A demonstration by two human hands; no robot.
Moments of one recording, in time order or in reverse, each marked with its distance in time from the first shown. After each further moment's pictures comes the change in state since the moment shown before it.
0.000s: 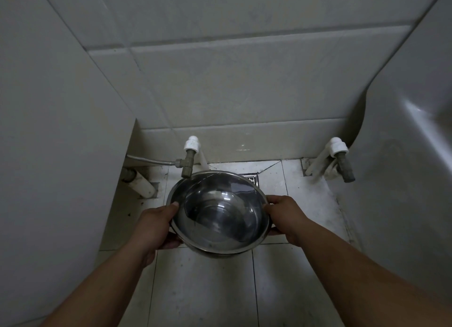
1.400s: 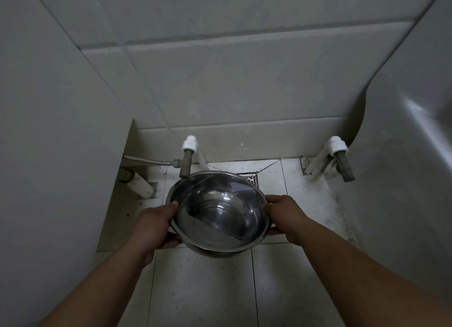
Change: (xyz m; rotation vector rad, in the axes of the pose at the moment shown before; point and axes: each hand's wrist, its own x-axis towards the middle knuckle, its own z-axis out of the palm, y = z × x) left_hand 0.003 0.001 0.003 0.006 0.005 -0.018; right_hand 0.006 0.002 -0.002 -0.015 -0.006 0.000
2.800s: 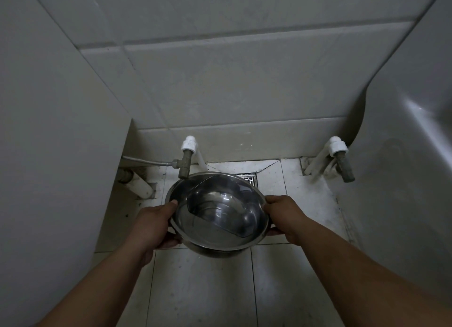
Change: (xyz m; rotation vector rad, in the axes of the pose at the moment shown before) left_hand -0.003 0.008 0.002 0.016 0.027 -0.004; right_hand 0.006 0.001 0.000 -0.004 0.005 0.010
